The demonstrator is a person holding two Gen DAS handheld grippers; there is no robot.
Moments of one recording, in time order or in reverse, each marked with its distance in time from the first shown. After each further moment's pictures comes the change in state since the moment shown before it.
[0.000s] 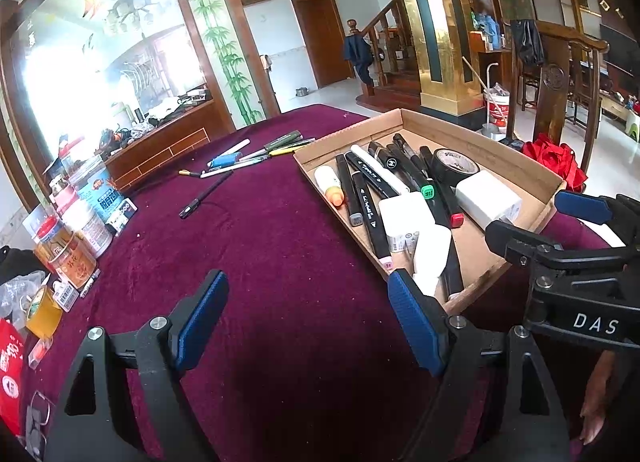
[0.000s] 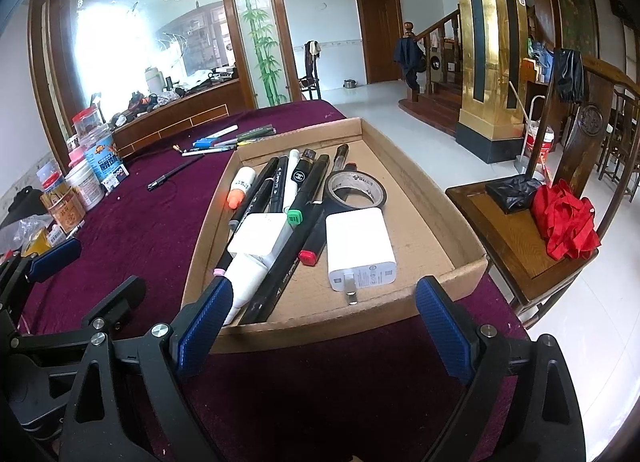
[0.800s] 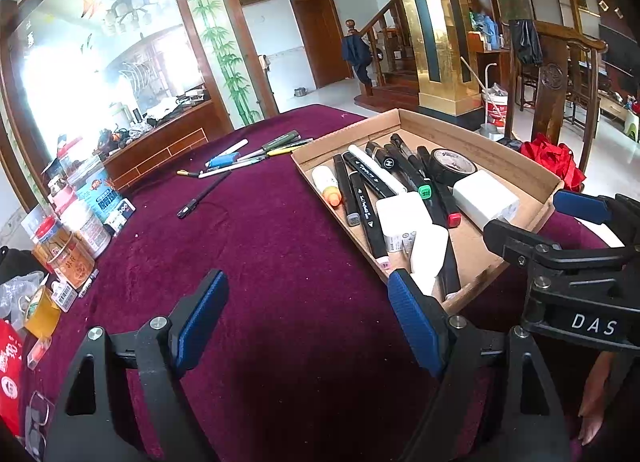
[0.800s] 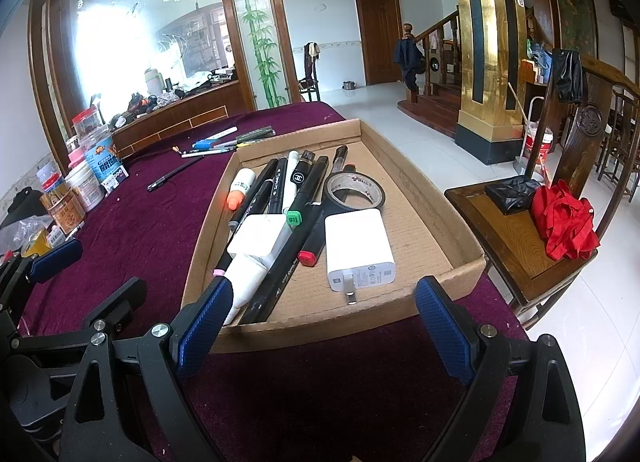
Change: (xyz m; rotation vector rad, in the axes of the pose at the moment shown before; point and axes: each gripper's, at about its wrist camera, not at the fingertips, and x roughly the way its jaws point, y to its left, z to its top) left arm 0.000 -0.001 0.001 0.001 0.002 -0.006; right arm -0.001 0.000 -0.001 0.001 -0.001 -0.003
